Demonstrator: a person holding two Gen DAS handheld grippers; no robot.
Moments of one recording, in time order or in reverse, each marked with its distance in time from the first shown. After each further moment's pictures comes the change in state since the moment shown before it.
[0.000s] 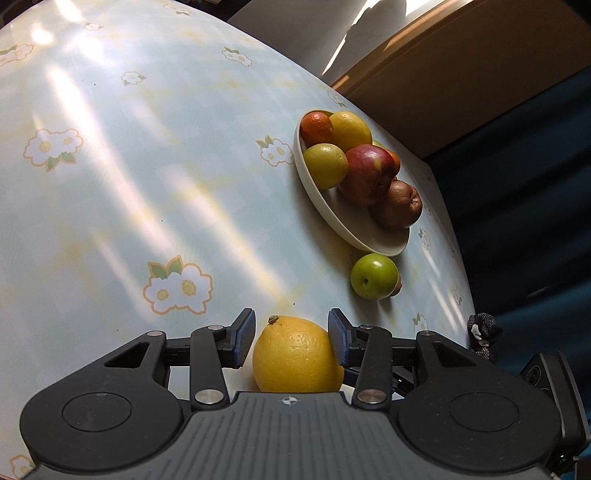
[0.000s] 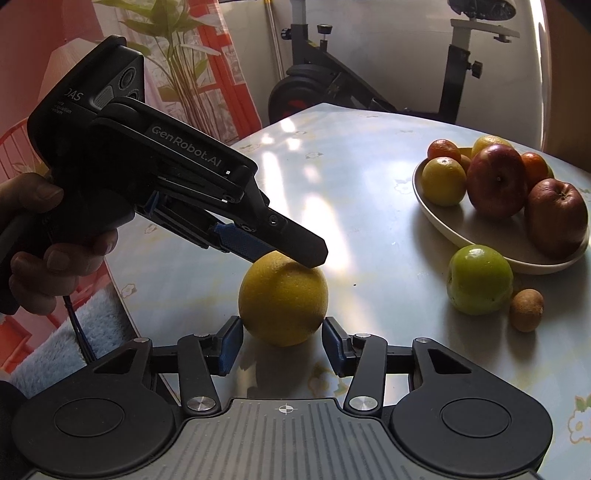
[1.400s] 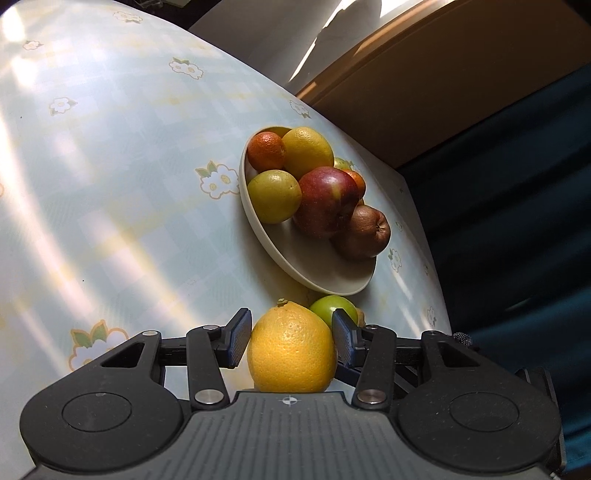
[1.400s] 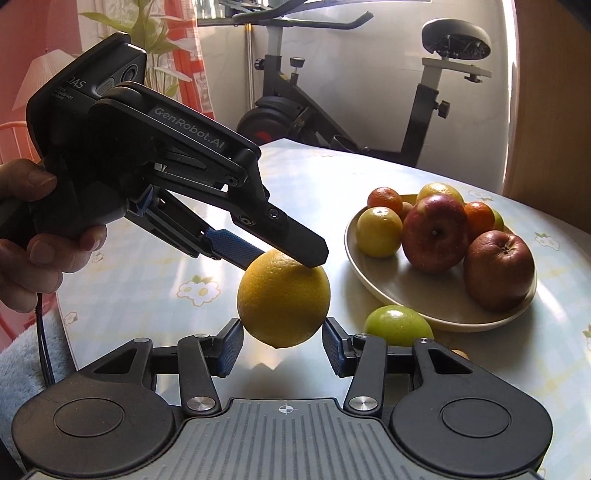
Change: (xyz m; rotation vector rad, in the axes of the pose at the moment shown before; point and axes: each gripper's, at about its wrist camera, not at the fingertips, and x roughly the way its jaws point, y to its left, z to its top) left arm 0.029 -0.025 0.036 0.017 -0.029 -0.086; right arm -0.010 -0.032 0.019 -0.059 -0.113 -0.135
